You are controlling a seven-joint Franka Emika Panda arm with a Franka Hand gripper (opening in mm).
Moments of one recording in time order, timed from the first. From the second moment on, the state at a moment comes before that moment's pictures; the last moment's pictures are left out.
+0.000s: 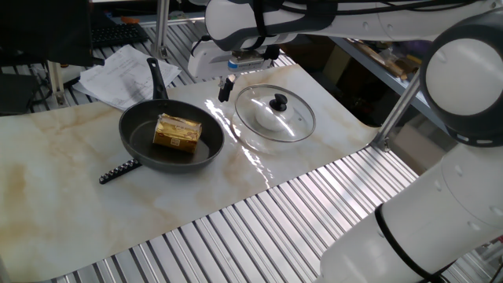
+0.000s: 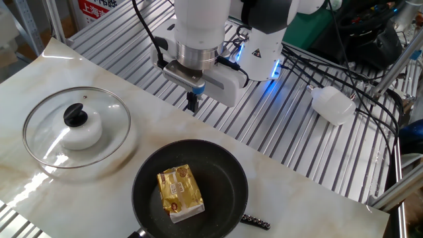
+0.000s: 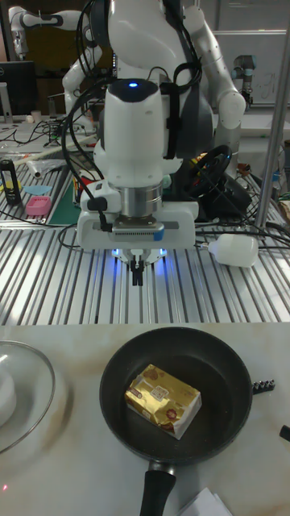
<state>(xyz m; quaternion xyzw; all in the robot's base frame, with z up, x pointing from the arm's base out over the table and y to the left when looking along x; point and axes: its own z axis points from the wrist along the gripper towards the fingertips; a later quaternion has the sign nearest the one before) 0.499 0.000 0.299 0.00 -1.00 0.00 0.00</state>
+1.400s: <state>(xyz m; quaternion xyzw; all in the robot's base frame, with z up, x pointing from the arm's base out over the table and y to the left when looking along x) 0.509 -0.009 0.298 0.02 -1.00 -0.02 0.05</state>
